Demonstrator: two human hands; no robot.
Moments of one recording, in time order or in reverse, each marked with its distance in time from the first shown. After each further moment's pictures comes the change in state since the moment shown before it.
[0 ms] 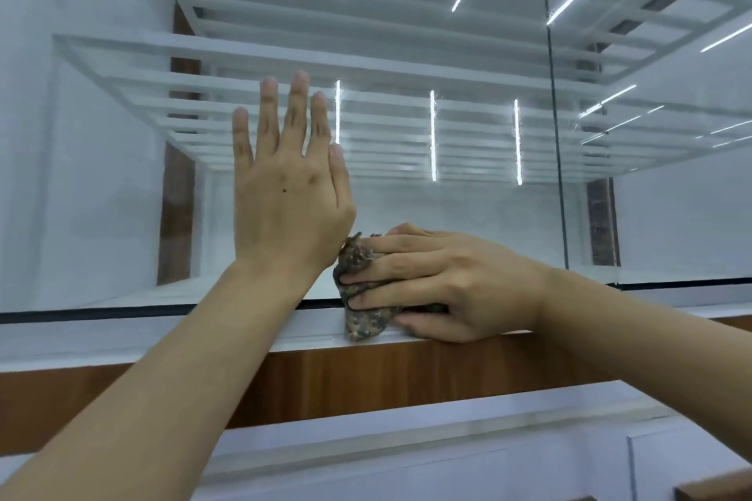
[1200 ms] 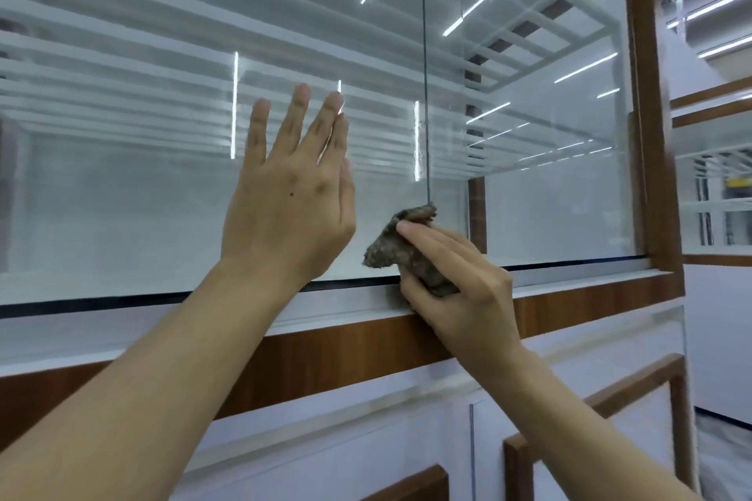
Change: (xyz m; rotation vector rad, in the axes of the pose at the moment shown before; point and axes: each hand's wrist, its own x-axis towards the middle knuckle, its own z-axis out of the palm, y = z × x) left_hand -0.002 0.103 0.037 -0.210 -0.077 0.202; right_hand -0.112 -0.050 -0.010 -0.279 0.581 0.794
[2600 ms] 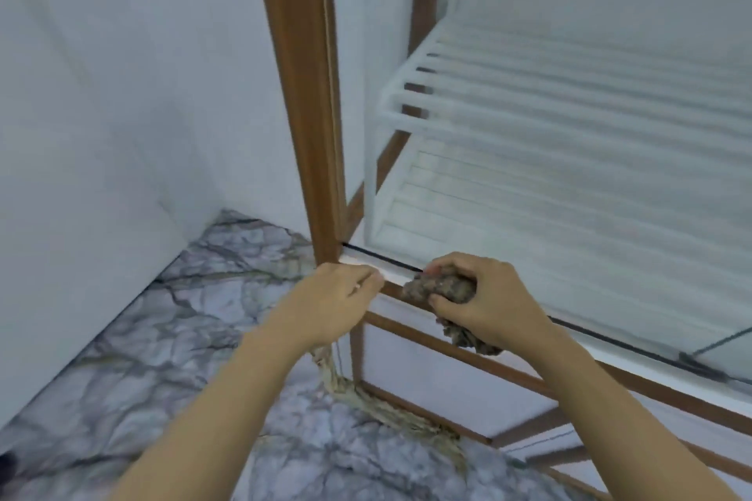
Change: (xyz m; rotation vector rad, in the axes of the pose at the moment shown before) left_hand 0.047 -0.150 -0.326 -0.275 -1.287 -1.260; right_hand 0.269 -0.194 0.053 0.912 -1.461 0.678
